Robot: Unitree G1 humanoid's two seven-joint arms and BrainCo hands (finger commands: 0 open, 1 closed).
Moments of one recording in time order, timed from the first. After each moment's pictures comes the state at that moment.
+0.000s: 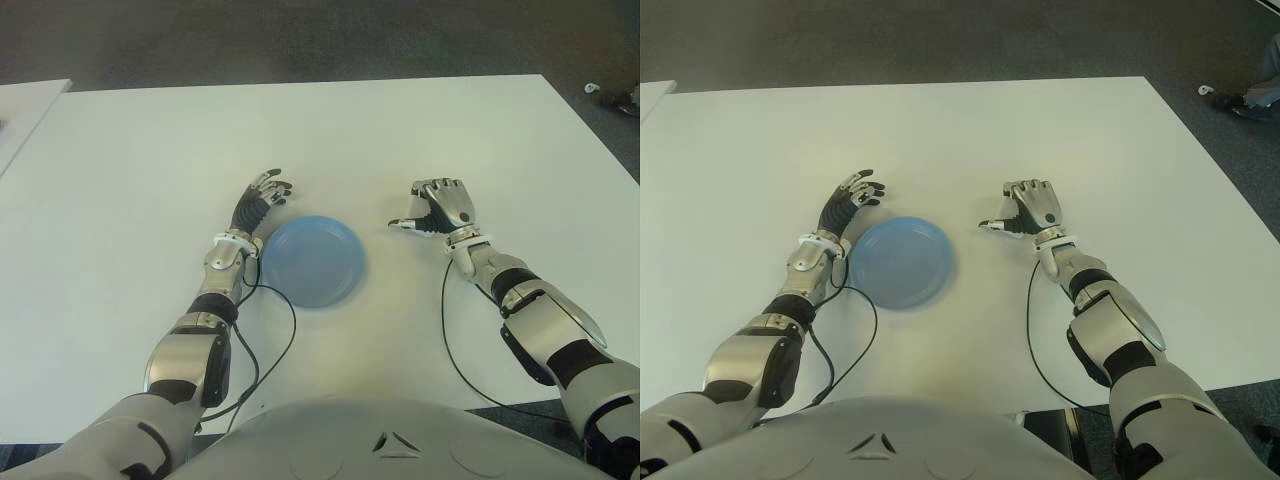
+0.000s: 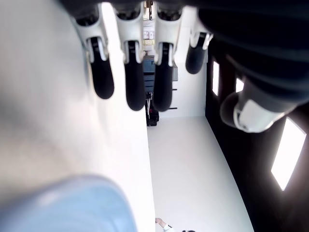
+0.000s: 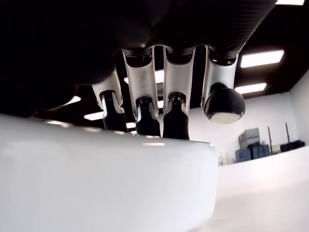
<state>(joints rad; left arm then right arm) -0.43 0.13 0.10 1.09 -0.05 -0.57 -0.27 -0.67 -0.42 0.65 1.33 -0.84 -0.50 -1.00</state>
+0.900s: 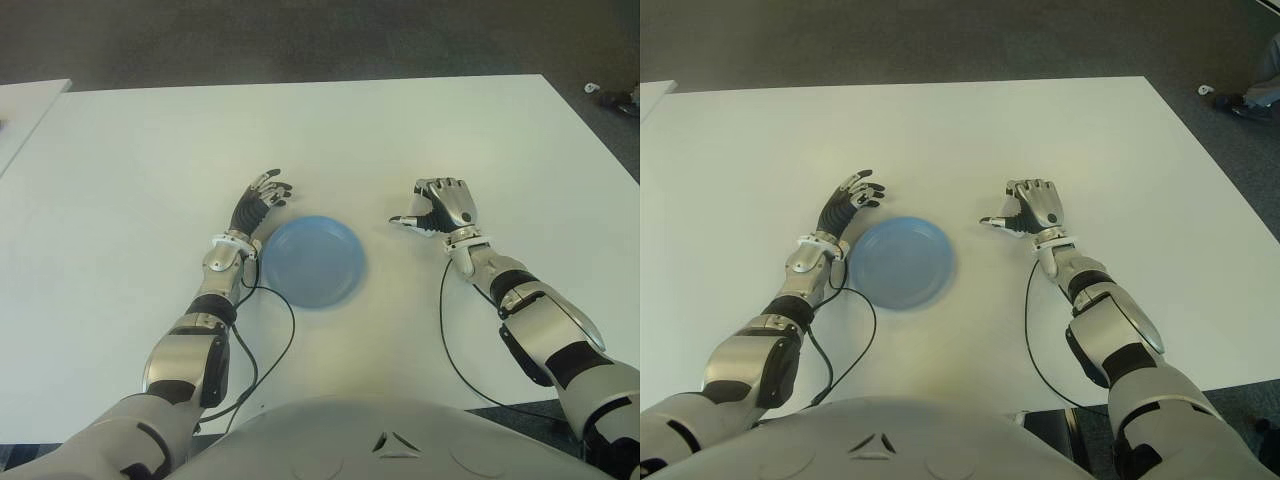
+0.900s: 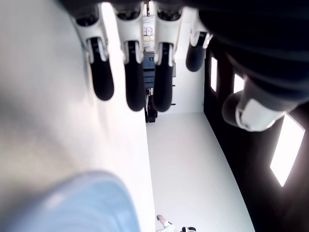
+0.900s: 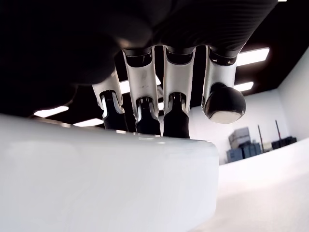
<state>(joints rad) -0.43 0.13 0.10 1.10 -0.05 -0.59 -0.28 -0.66 -0.41 0.61 1.33 -0.82 -0.50 -0.99</state>
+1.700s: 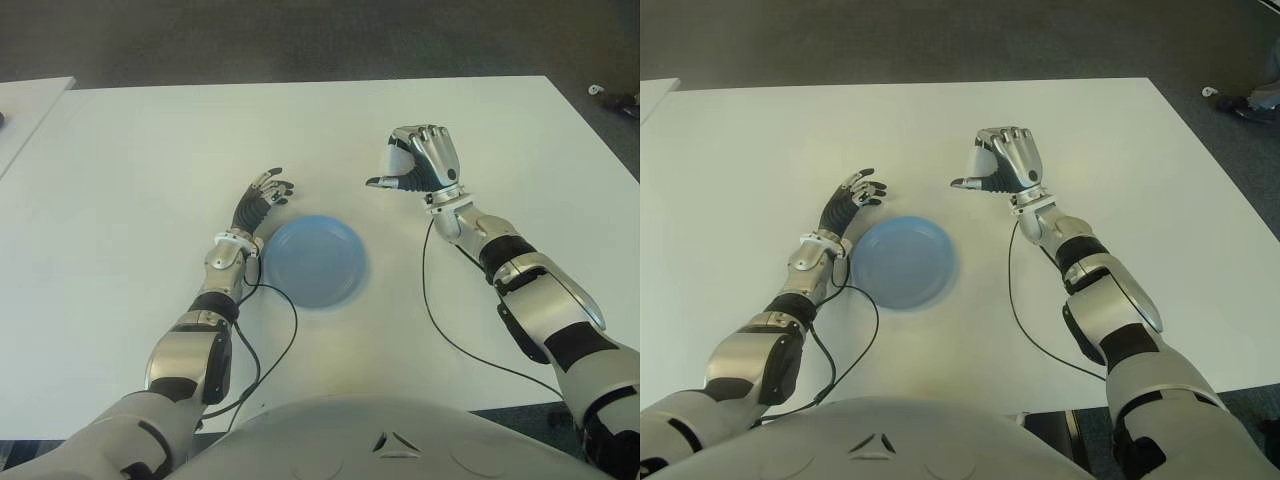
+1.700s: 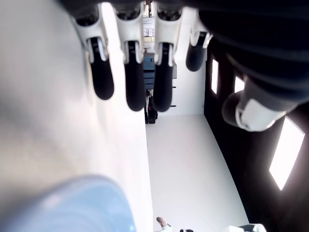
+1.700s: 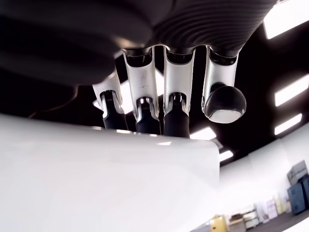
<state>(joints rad) -0.44 0.12 0.11 1.12 -0.06 -0.59 -0.29 -0.78 -0.41 0.58 1.12 -0.84 -0.60 -1.03</state>
